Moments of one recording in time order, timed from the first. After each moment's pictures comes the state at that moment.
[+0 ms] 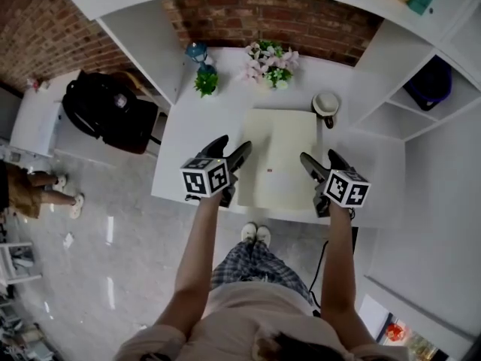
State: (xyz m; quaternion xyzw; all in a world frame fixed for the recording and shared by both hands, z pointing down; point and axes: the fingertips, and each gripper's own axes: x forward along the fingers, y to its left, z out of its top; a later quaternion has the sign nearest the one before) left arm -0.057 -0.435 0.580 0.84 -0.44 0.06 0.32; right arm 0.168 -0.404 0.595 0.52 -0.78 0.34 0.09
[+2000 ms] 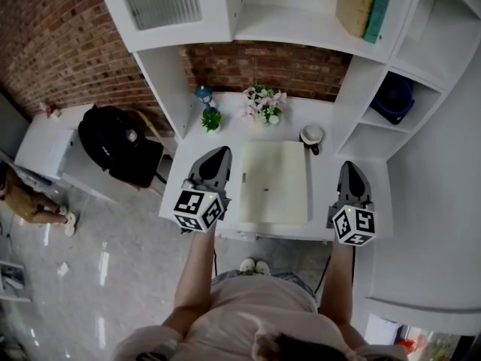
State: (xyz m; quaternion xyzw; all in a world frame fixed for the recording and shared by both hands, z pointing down) left arm -0.075 -0.356 0.376 0.88 -0.47 -0.06 0.03; right arm 0.231 -0.313 0.390 0.66 -0.75 -0.01 -0.03
